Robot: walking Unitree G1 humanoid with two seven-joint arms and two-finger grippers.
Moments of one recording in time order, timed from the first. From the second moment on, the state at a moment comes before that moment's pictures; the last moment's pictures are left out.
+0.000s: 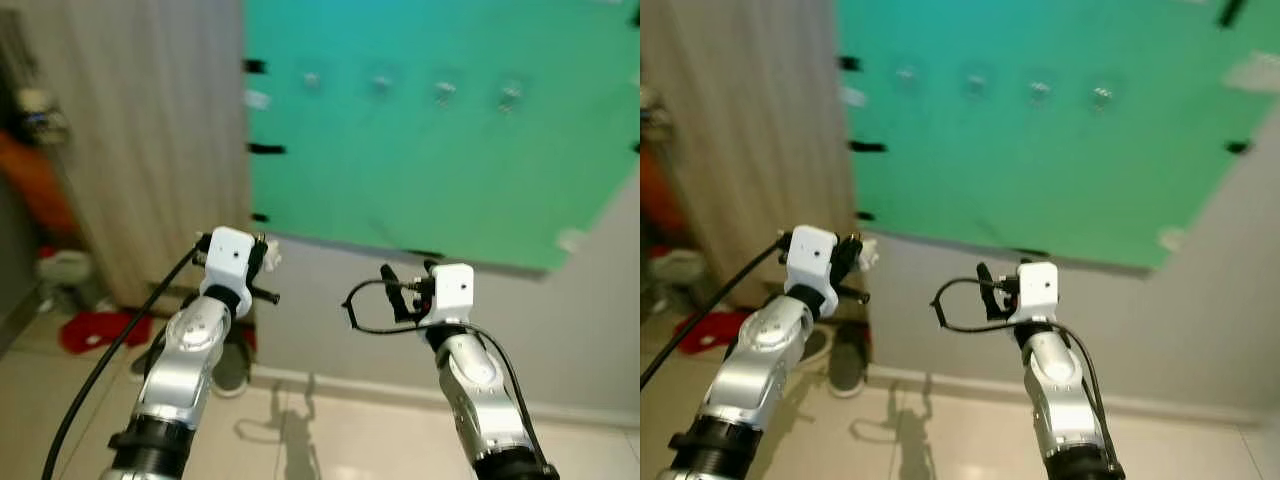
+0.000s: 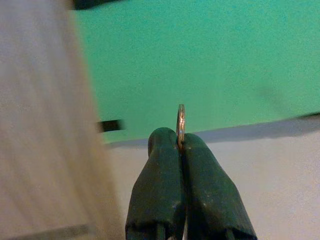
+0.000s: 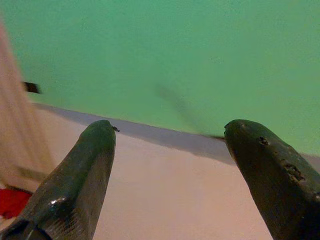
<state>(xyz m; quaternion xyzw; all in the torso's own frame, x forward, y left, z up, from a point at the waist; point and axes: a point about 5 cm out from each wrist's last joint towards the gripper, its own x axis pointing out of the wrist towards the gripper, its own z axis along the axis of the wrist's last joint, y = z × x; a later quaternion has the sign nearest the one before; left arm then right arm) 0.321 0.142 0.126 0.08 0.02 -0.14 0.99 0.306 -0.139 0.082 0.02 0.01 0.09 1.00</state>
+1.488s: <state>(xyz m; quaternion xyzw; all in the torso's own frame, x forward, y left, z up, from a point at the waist) 0.294 0.092 0.254 0.06 -0.20 -0.41 0.89 0.311 -0.122 0.091 0.02 -0.01 0.12 0.99</state>
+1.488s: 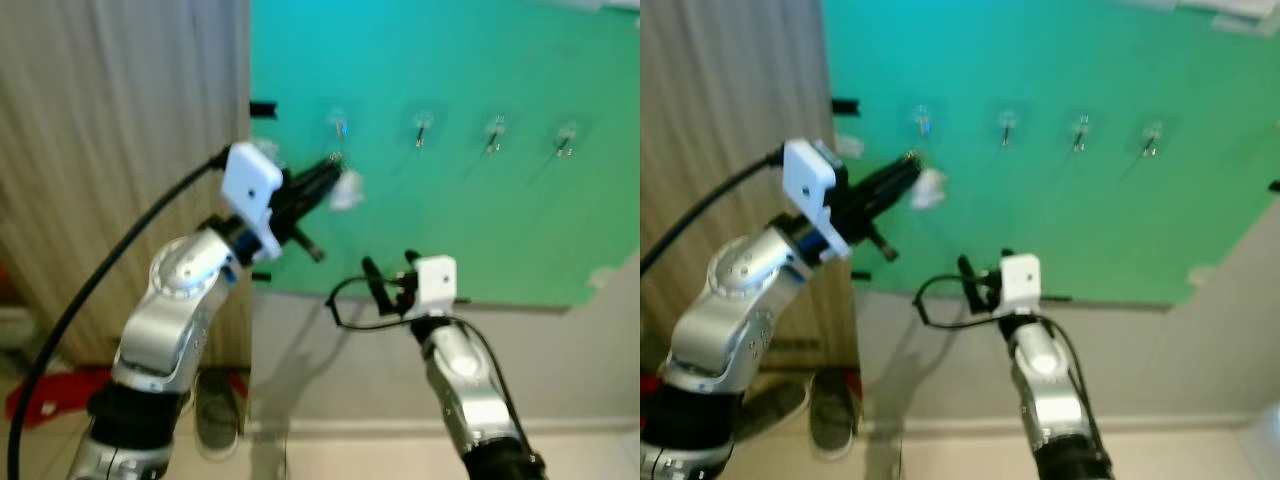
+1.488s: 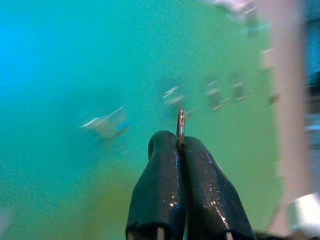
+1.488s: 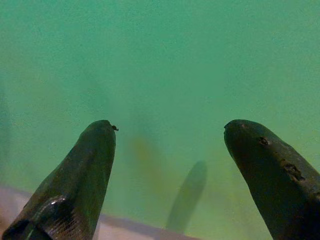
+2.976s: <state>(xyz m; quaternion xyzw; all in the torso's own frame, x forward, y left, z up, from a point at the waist) 0.312 0.057 0.243 0.07 -0.12 -0.45 0.88 0.296 -0.139 0.075 0.03 0.00 0.09 1.00</state>
